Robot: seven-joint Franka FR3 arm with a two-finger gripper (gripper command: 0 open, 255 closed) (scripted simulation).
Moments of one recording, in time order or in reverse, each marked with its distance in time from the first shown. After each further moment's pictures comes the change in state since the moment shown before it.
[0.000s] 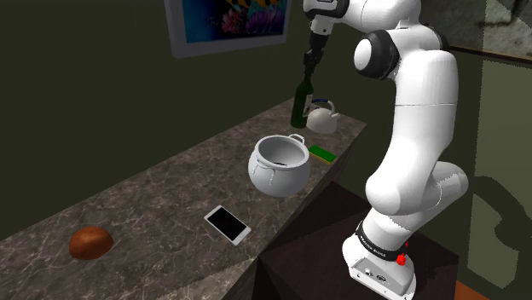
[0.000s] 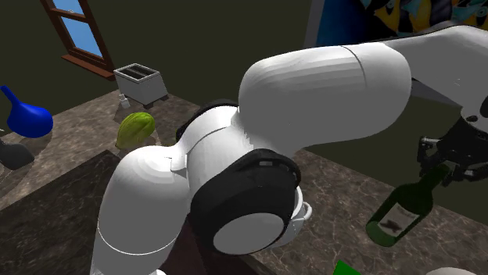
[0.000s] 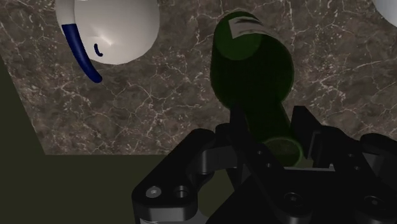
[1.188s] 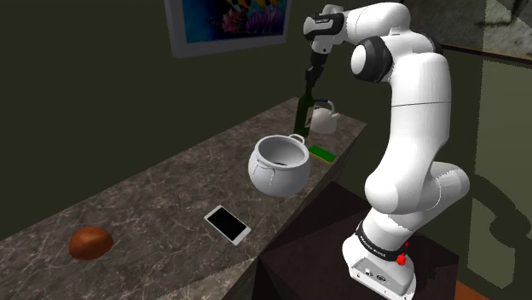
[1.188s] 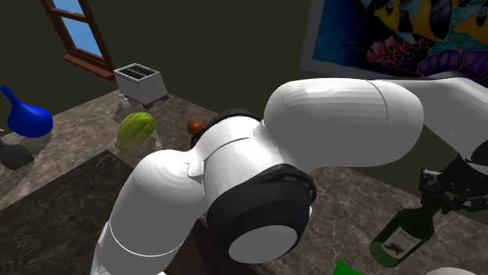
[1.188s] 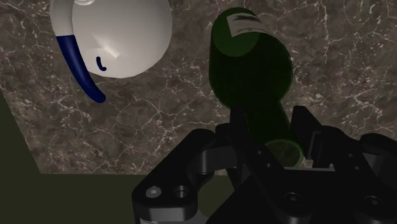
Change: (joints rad) arm -0.038 0.067 -0.007 -0.095 0.018 0.156 -0.063
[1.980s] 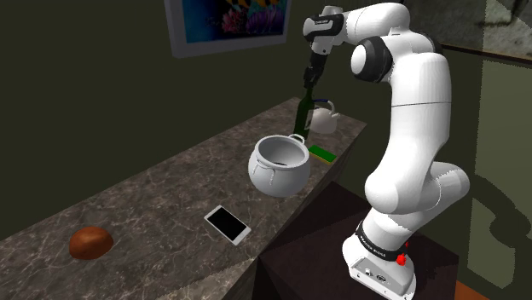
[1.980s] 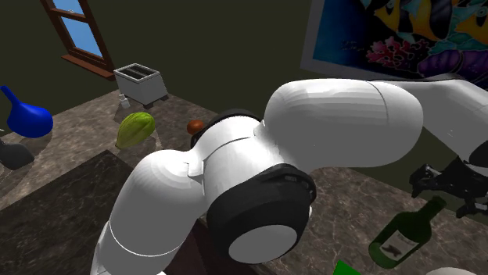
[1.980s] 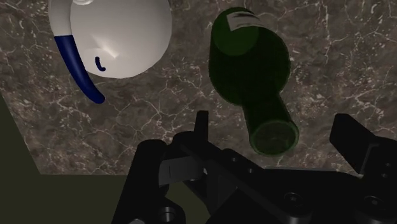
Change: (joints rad) arm 0.001 -0.001 0.000 -0.011 0.000 0.011 0.000
